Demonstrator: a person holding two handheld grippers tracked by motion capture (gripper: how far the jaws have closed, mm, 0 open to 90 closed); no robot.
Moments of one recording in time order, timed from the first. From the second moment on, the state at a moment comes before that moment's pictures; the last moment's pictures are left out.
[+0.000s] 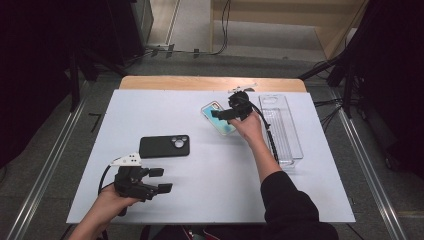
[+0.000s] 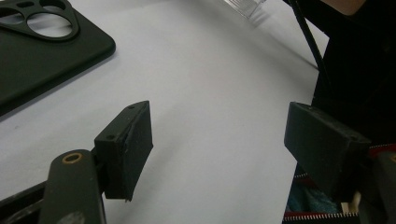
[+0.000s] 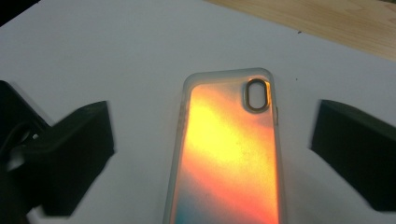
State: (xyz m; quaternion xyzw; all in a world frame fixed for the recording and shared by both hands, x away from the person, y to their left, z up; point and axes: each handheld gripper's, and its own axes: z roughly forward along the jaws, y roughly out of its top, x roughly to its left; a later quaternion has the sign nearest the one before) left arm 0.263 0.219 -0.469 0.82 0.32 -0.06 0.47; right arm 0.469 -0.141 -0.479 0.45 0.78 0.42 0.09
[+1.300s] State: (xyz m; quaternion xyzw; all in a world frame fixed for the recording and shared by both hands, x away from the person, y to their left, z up) left arm 0.264 0.220 -0.468 0.82 0.32 -0.07 0.47; right arm 0.468 -0.127 -0.514 0.46 0.80 0.35 0.11
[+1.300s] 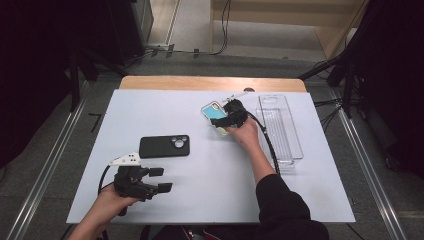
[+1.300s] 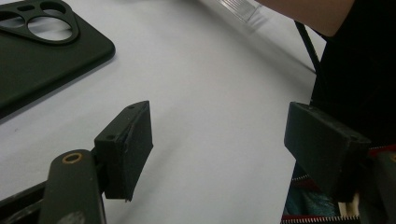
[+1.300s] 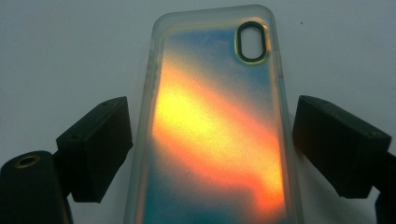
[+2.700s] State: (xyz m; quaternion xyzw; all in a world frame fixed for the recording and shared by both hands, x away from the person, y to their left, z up) left arm 0.264 0.220 -0.468 0.82 0.32 -0.07 0.47; right arm 0.457 -0.126 -0.499 0.45 0.81 0.36 0.15
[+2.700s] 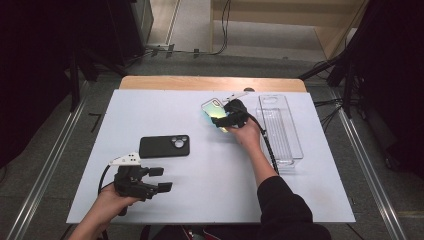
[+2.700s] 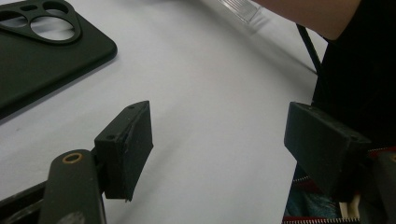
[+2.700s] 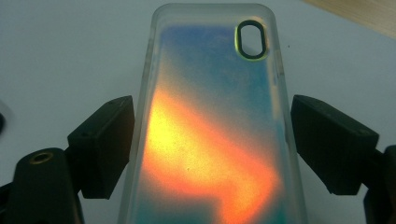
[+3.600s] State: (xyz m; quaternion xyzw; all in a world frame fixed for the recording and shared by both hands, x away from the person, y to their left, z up) left arm 0.264 0.206 -0.457 0.81 0.34 -0.07 0.47; right arm 0.384 -0.138 -0.436 0.43 0.81 0.39 0.09
